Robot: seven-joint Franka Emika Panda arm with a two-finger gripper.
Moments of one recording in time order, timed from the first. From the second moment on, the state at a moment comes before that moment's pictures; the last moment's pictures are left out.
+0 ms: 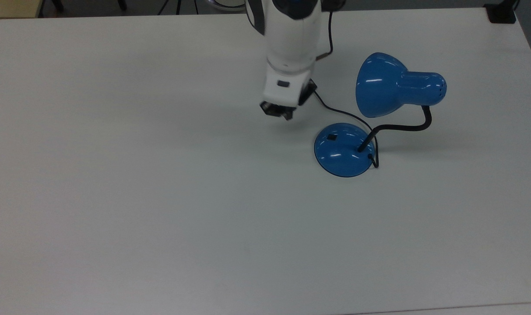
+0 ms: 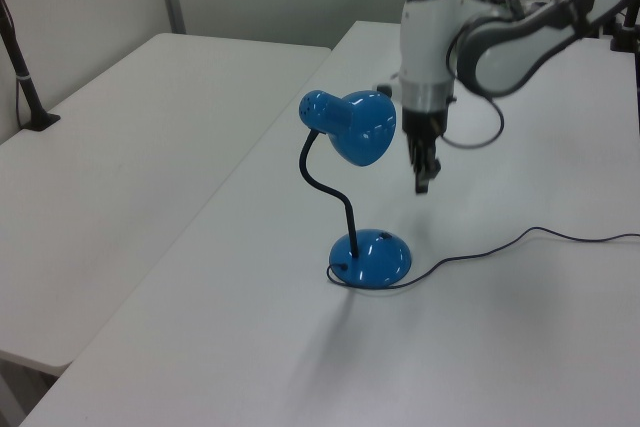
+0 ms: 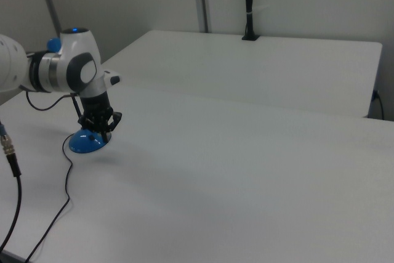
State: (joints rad) arm -0.16 0.28 0.44 -1.88 -0.11 2.13 -0.22
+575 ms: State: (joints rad) arm -0.23 0.06 0.34 -1.71 -0.11 1.69 -0.08
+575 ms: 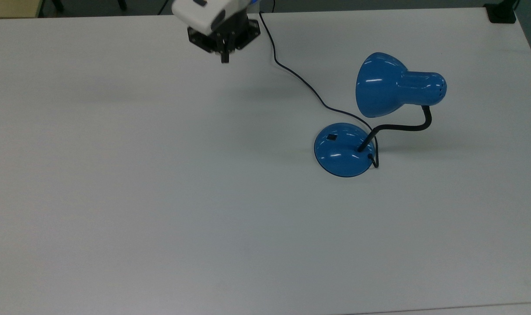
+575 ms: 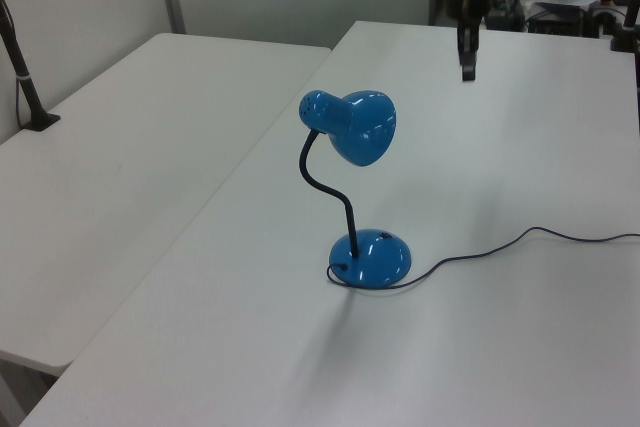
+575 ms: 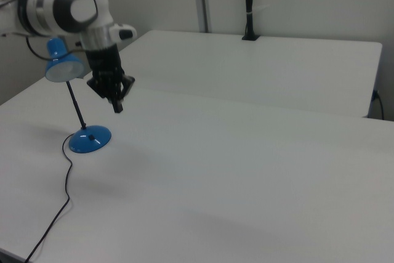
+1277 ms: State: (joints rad) arm -0.10 0.05 0.12 -1.57 -0.10 1.58 -0.07
